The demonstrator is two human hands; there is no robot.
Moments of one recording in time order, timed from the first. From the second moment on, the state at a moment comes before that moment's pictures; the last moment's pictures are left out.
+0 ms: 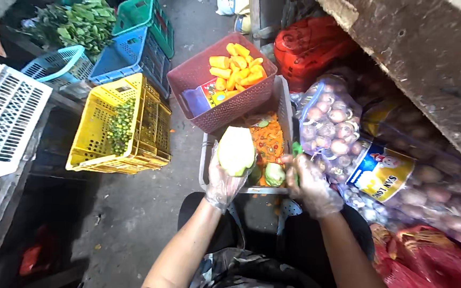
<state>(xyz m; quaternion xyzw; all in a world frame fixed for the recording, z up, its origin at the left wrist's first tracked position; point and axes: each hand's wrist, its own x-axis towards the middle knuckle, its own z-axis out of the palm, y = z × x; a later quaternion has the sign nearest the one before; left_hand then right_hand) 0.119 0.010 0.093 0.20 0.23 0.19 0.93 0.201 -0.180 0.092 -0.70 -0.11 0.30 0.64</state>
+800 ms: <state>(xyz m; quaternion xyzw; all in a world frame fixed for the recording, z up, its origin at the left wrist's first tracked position) 0.082 0.016 0.050 0.18 0.19 0.20 0.94 0.124 -0.153 0.081 -0.82 -0.25 0.24 0.45</state>
